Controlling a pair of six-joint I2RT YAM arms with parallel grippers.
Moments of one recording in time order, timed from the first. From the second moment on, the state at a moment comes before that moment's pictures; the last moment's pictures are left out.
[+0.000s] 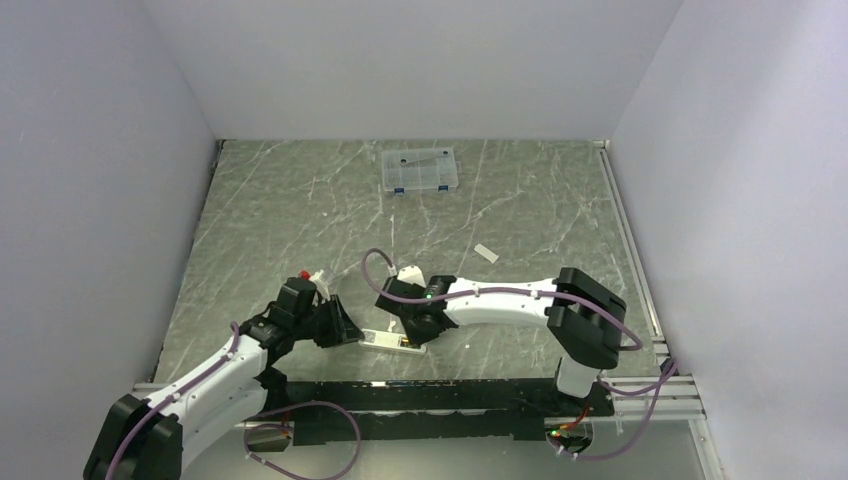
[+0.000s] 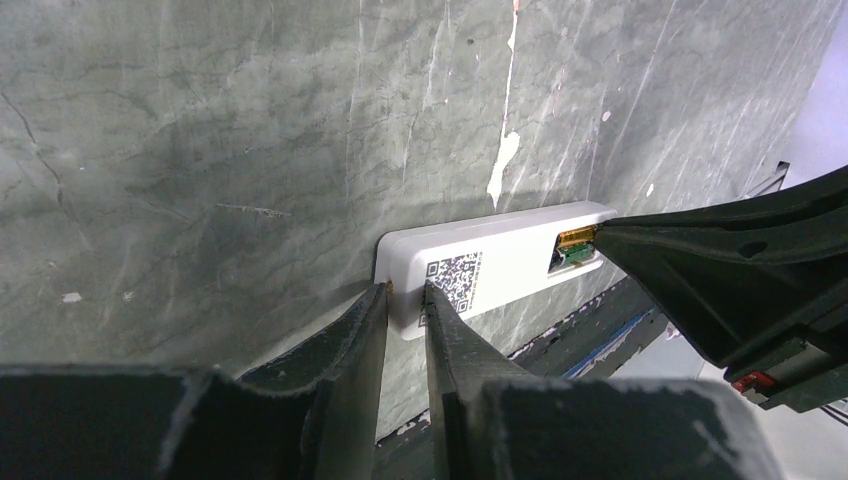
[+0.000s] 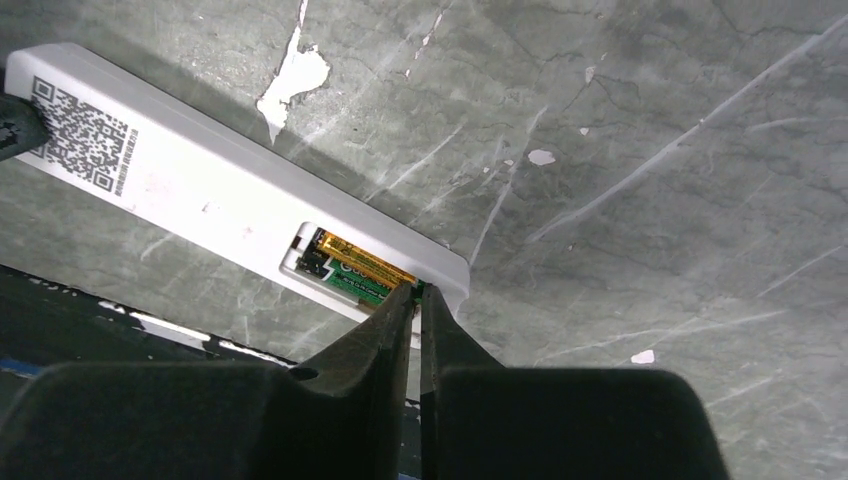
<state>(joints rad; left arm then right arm) -0.46 0.82 0.22 -0.23 0.37 -0.78 1.19 1.71 1.09 -0.65 0.17 0.80</state>
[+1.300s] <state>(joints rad) -0.46 0.82 0.25 -0.30 0.36 -0.75 0.93 1.50 1.04 -0.64 0.28 0.55</state>
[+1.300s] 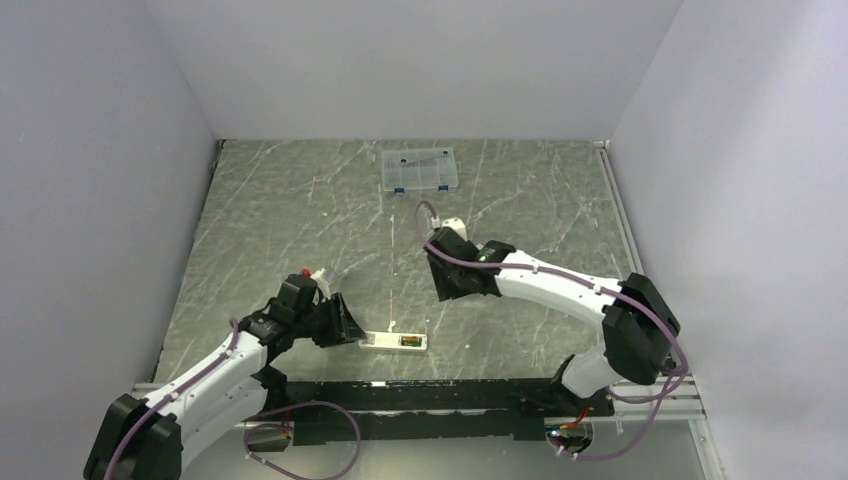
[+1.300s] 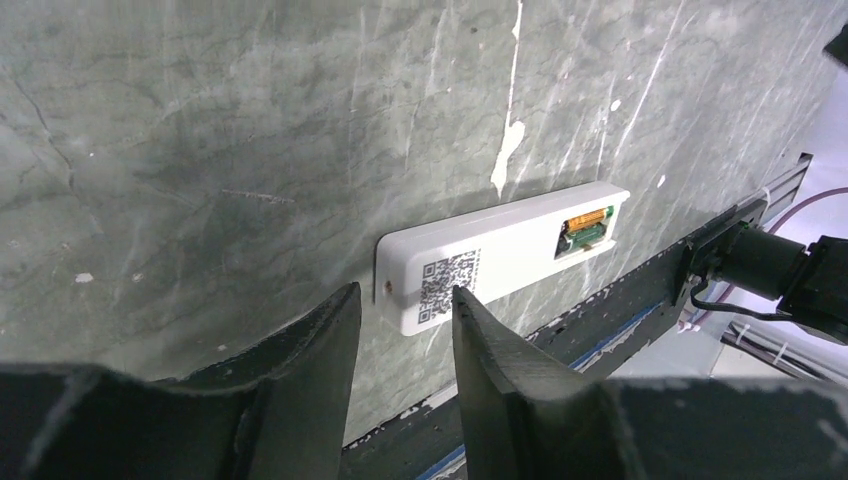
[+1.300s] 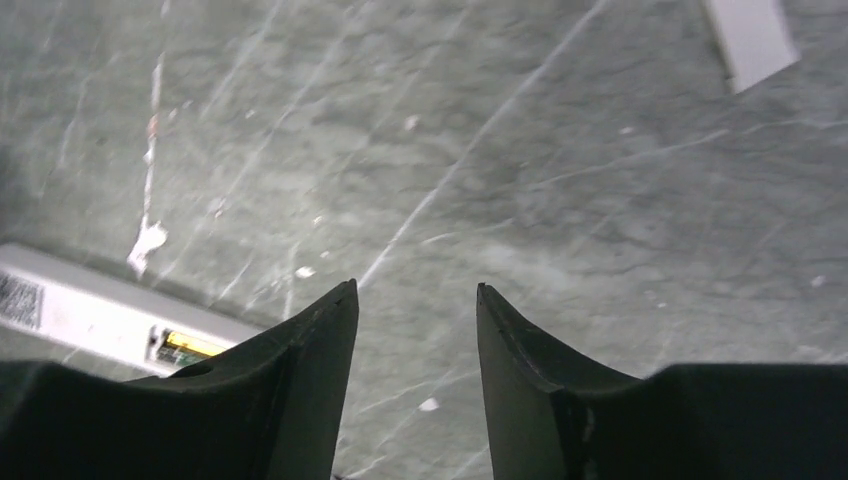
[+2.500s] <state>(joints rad) -0.46 0.76 0.34 -0.41 0.35 -0.76 0.39 1.74 1.12 -0.39 0.09 0.27</state>
